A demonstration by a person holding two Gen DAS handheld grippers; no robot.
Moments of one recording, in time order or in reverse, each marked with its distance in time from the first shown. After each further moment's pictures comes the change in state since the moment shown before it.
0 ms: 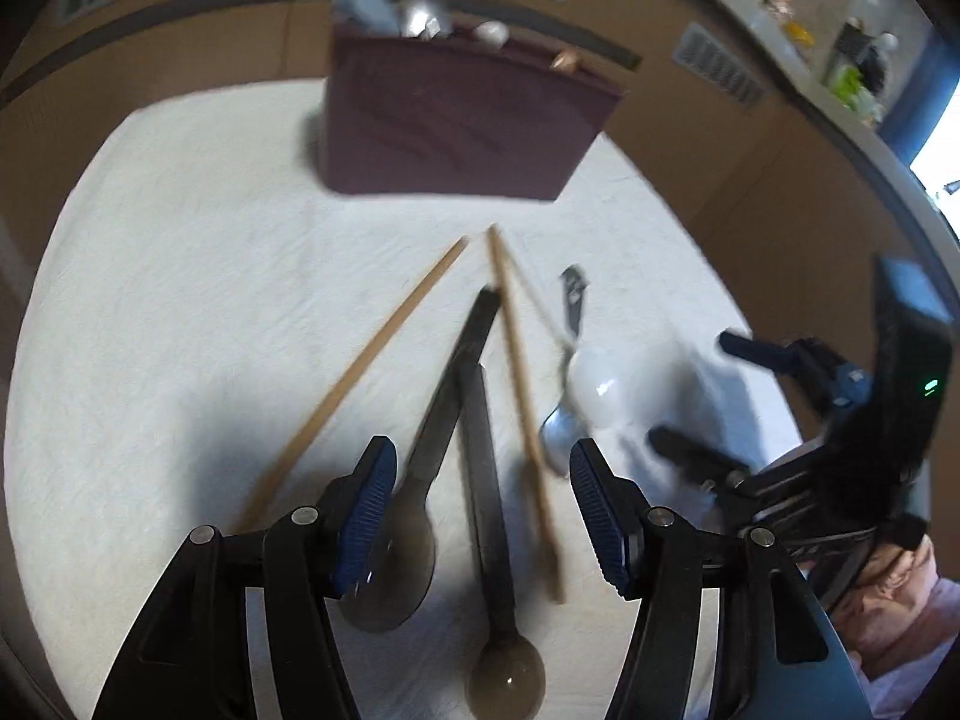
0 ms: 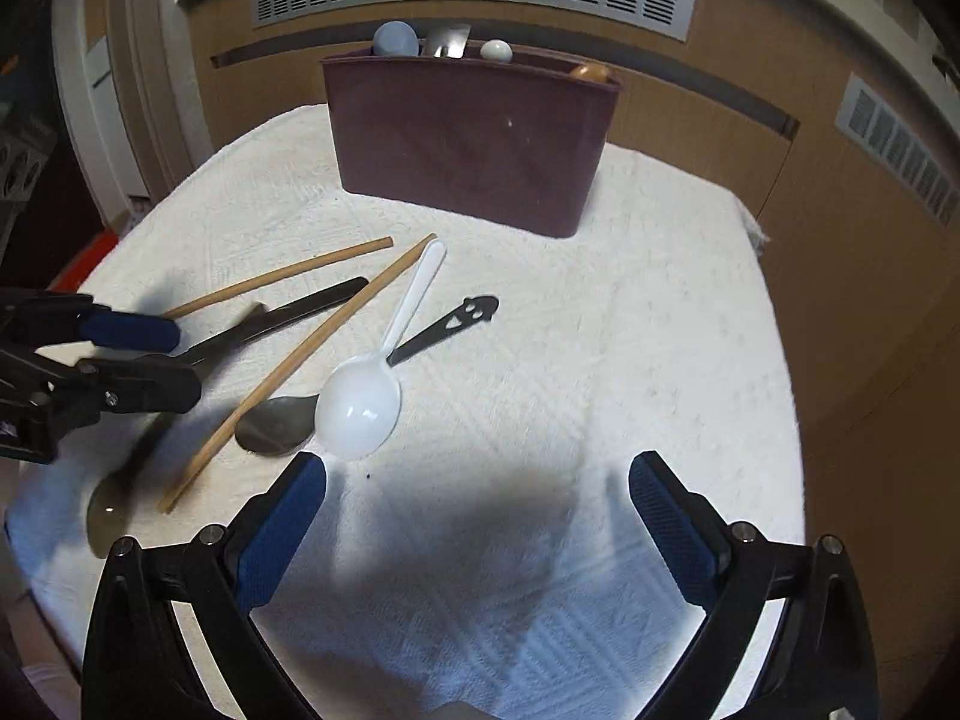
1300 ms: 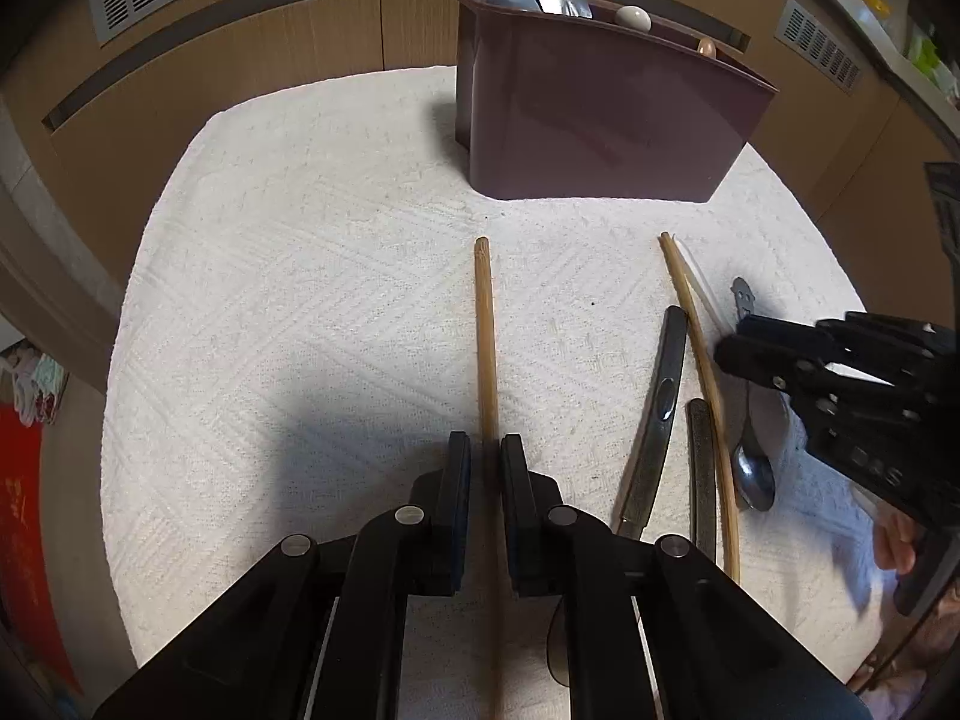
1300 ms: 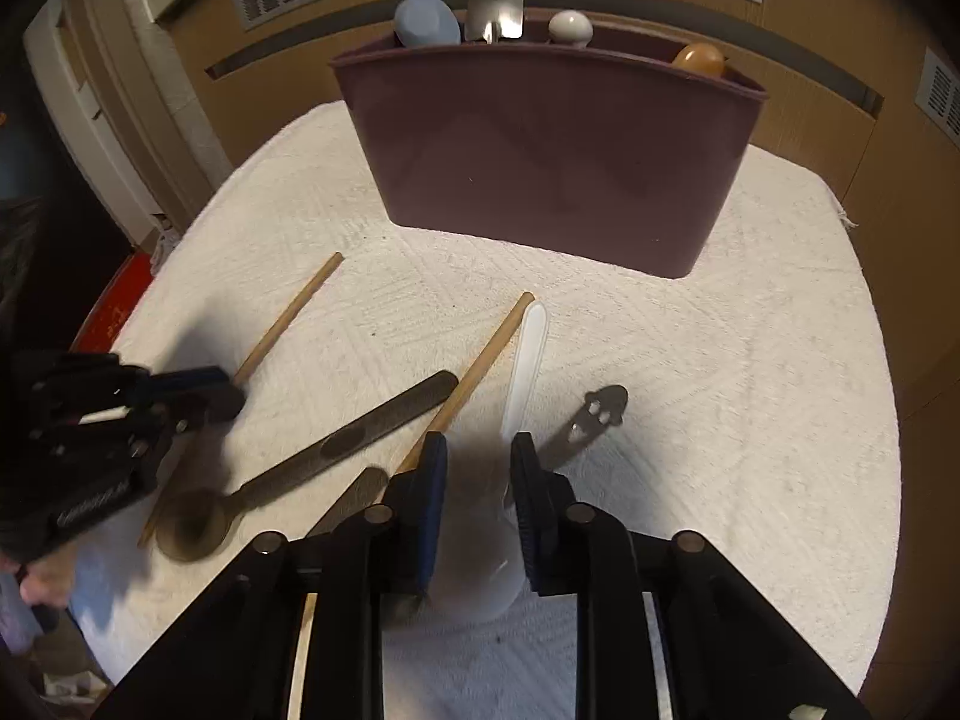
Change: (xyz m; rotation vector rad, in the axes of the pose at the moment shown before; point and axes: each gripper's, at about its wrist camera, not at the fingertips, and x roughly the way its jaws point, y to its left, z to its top) left arm 0.012 0.049 0.011 -0.023 0.071 0.262; right arm 0.050 0.031 0.064 0.076 0.108 0.112
